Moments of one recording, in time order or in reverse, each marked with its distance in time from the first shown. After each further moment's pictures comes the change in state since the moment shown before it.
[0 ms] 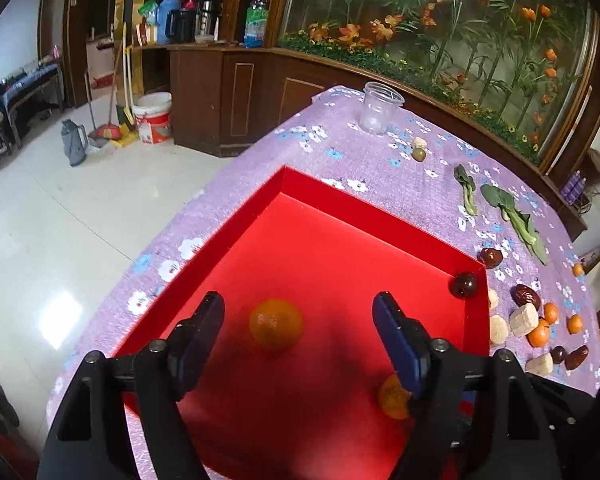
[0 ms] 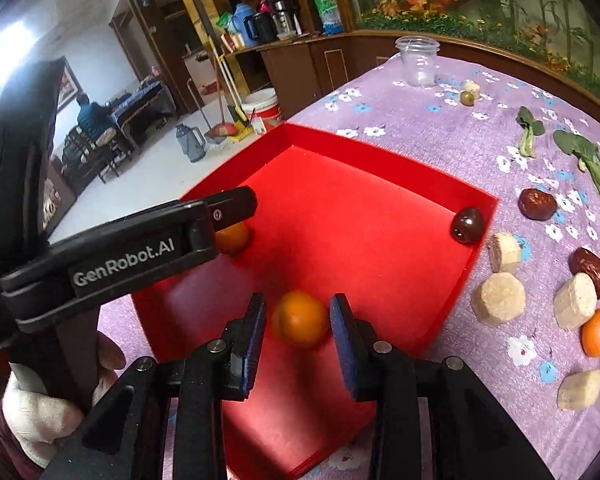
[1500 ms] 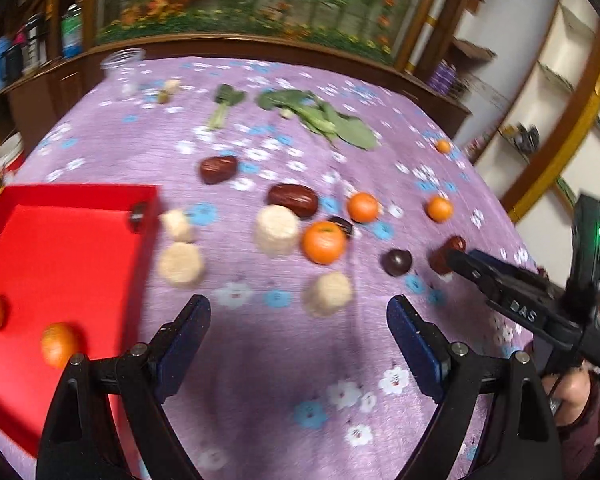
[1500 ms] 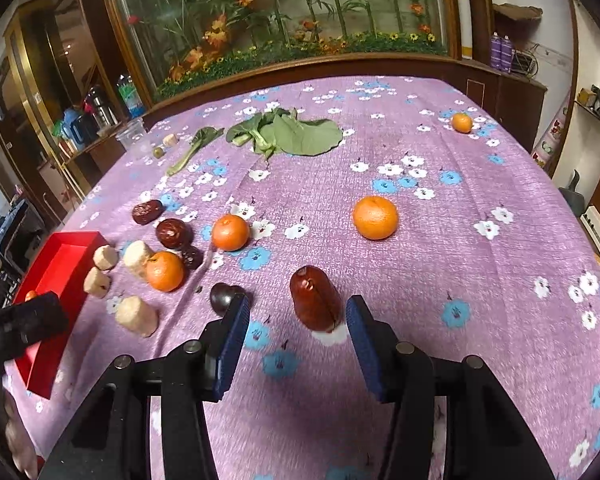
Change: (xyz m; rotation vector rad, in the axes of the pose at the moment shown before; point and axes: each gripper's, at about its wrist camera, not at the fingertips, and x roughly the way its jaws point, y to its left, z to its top) left arm -0.005 -0.224 -0.068 0.389 0.175 -0.394; right arm -0.167 -0.242 -0.108 0.398 -0.179 -0.442
